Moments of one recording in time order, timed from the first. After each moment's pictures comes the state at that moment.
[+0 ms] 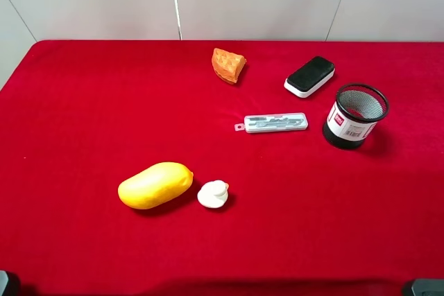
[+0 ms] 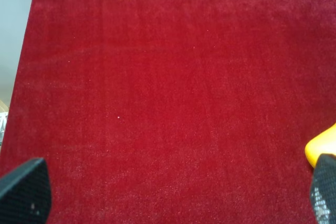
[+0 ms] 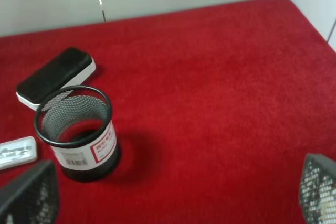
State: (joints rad) left arm -0.04 0.00 -0.48 -0.01 1.07 0.02; right arm -0.09 0.09 -0.54 -0.06 0.98 0.12
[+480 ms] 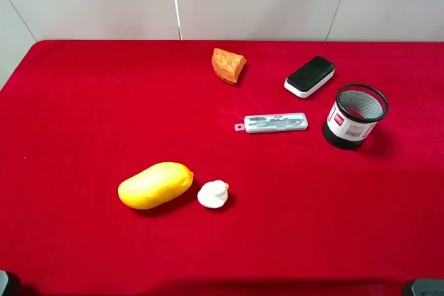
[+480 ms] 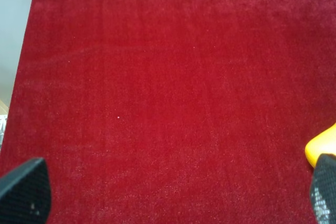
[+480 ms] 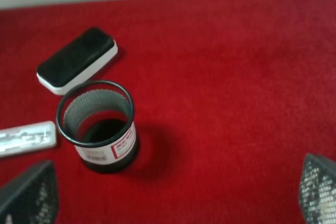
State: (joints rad) left arm -0.04 0.00 -0.48 -0.01 1.07 0.02; right arm -0.09 0.41 -0.67 0.02 0.94 0.02
